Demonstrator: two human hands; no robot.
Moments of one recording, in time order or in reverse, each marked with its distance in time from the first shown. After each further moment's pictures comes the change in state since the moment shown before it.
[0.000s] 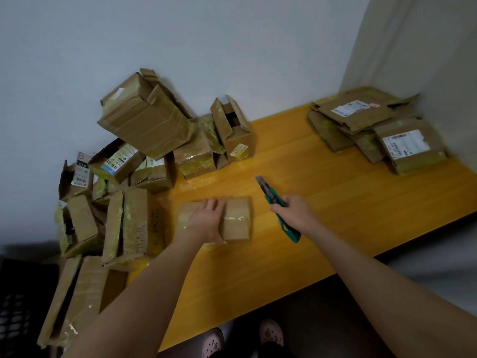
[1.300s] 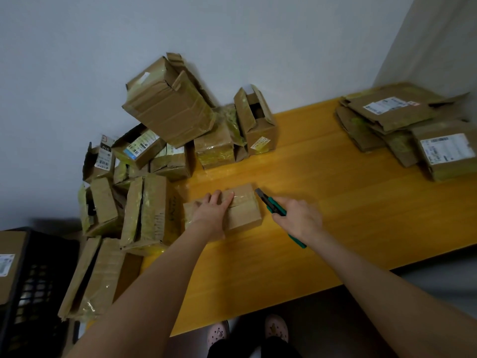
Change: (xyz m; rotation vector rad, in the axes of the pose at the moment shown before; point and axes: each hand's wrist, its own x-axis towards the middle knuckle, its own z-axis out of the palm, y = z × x) left_hand -0.010 -0.021 0.005 -0.021 -0.054 -0.163; right_hand -0.005 -0.032 0.025 -0.500 -0.011 -0.123
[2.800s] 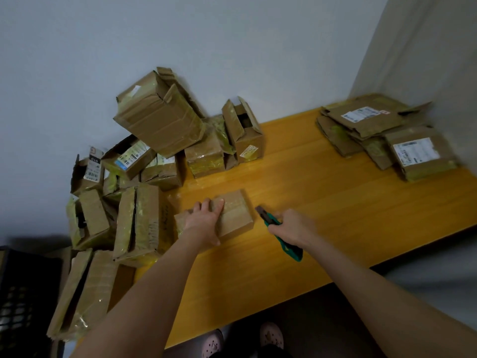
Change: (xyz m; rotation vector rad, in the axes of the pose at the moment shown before) left_hand -0.004 -0.003 -0.002 0.024 0.026 0.001; right_hand -0.016 0.006 0.001 0.133 -0.130 0.108
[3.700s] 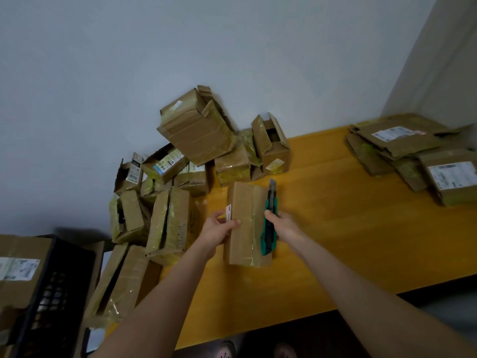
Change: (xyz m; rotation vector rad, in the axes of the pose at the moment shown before) left_hand -0.038 -0.018 0.002 -1.609 0.113 -0.267; right_hand 0.011 -0.068 0.017 0.902 -0.069 0.061
